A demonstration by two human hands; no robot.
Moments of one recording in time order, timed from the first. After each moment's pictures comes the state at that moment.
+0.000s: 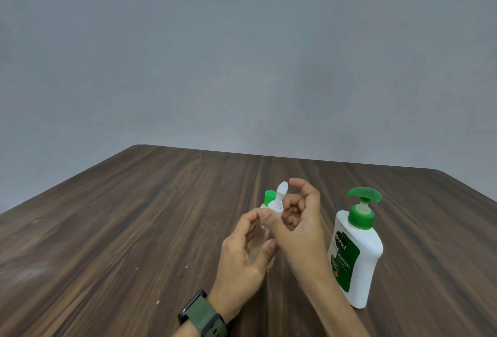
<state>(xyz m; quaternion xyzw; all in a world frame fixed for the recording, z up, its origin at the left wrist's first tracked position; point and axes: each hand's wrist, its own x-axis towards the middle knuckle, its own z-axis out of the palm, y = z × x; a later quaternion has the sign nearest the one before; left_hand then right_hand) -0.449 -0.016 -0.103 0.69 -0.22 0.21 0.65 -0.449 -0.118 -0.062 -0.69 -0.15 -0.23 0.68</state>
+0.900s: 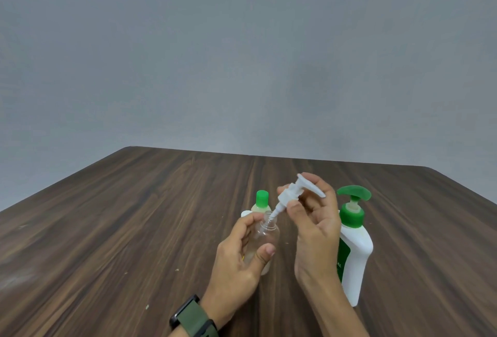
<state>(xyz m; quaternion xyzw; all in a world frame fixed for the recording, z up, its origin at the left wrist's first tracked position) -0.446 -0.020 -0.111 0.69 -0.22 0.20 0.66 -0.450 -0.129 -0.055 -0.52 -0.15 -0.29 0.79</state>
